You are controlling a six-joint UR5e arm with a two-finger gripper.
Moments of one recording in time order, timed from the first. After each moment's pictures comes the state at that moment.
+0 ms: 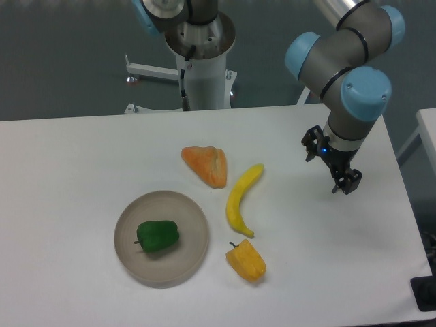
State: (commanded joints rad) arm 2.45 -2.06 -1.29 -1.36 1.57 1.63
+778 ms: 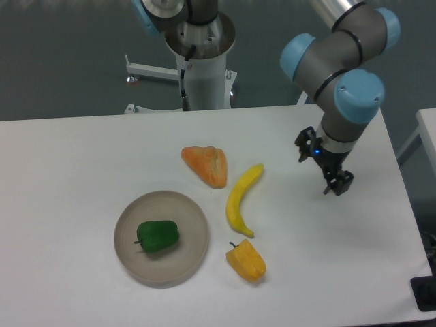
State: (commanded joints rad) arm 2.36 -2.02 -1.32 -1.36 1.49 1.53
